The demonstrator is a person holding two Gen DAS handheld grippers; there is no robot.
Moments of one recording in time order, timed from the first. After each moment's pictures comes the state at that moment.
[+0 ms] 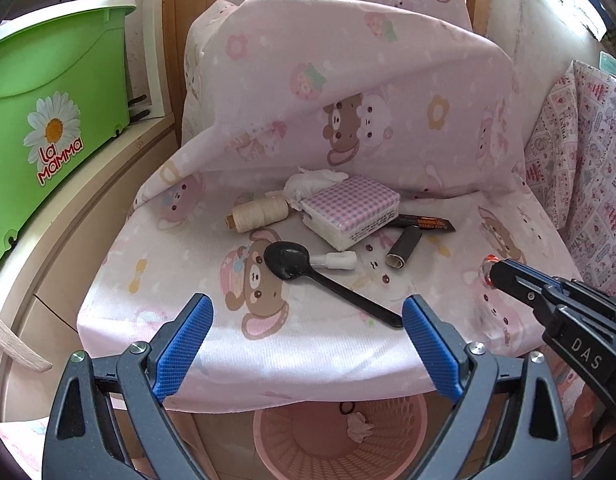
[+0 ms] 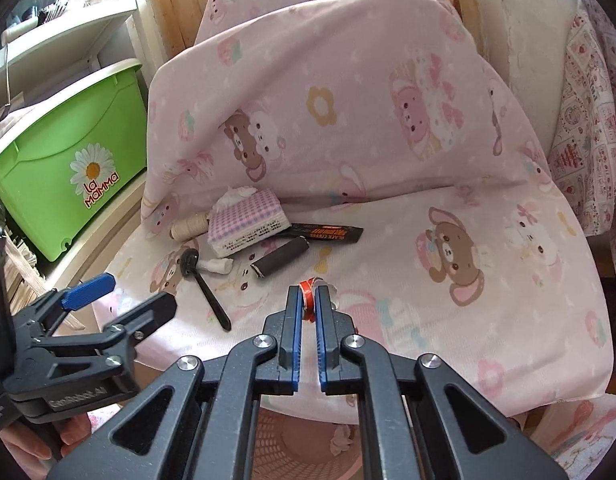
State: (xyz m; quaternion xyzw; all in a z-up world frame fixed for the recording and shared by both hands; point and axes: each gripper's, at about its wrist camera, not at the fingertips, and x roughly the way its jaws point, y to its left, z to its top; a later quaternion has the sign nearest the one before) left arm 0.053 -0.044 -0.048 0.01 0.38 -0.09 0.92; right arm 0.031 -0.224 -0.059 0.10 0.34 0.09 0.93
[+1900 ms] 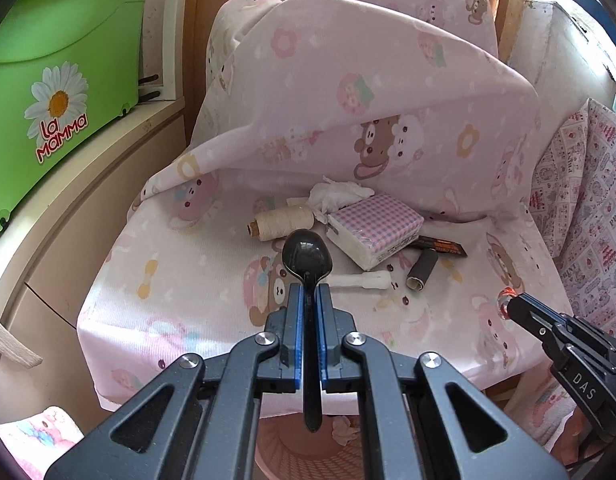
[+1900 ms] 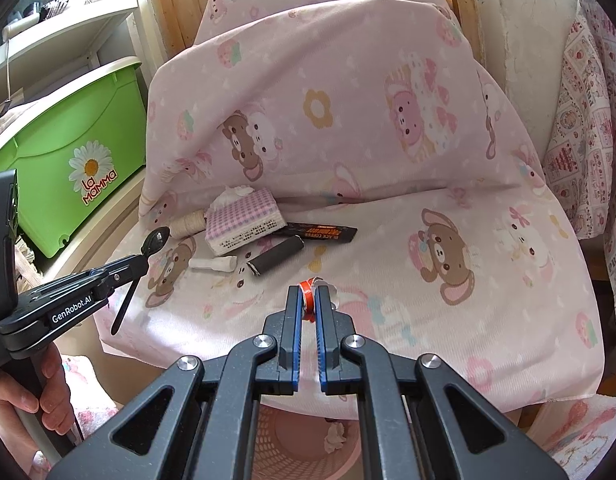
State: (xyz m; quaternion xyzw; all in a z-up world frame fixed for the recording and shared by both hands) left arm 0.075 -0.011 -0.042 -0.04 0.39 -0.09 0.92; right arm 0.026 -0.224 -0.054 0.09 0.35 0.09 0.93
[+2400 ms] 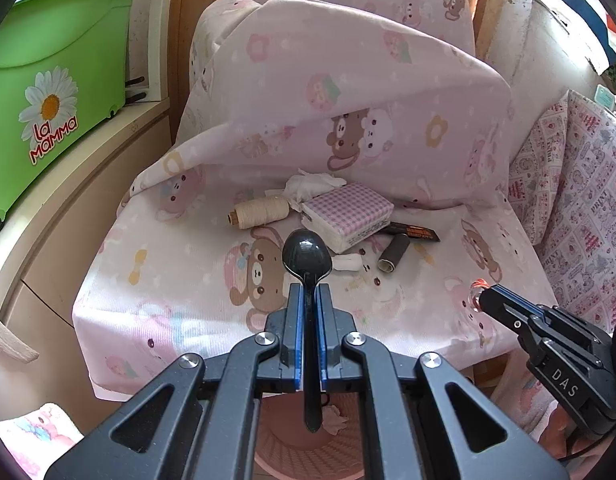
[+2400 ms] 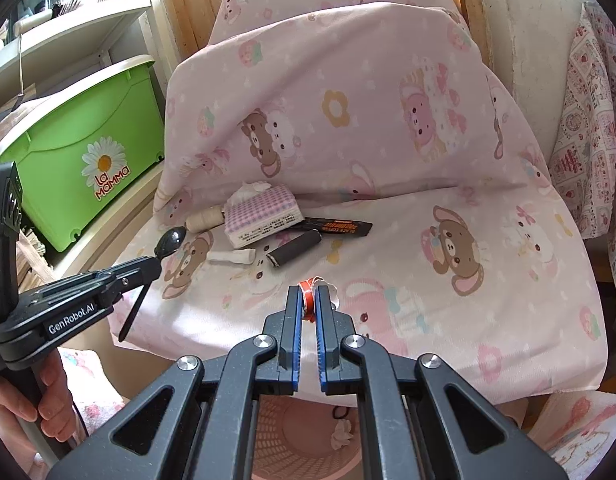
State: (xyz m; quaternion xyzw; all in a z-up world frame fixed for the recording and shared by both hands) left arm 0.053 -0.019 -0.034 -0.03 0.39 -0.13 0.91; right arm 0.014 -0.217 -0.052 0.09 0.35 0.11 0.93
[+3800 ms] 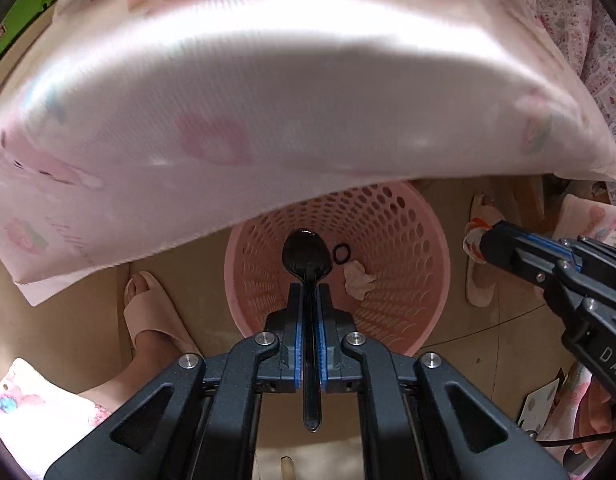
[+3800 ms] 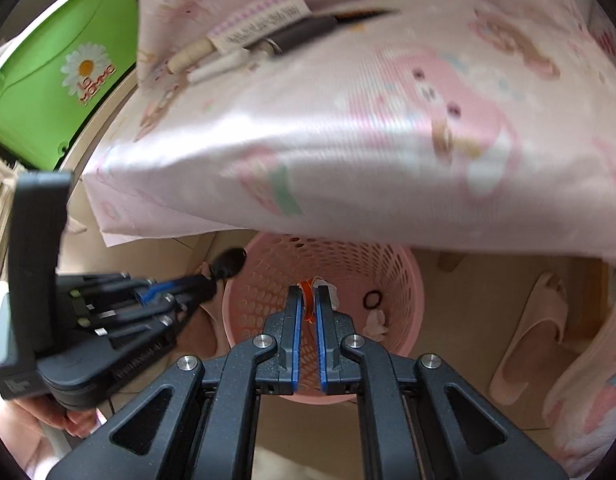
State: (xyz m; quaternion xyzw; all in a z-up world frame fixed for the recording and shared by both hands) left arm 0.031 -0.042 -0.179 0.06 0.62 -0.14 0.77; right arm 0.007 -0.190 -0.164 0.12 0.52 0.14 0.83
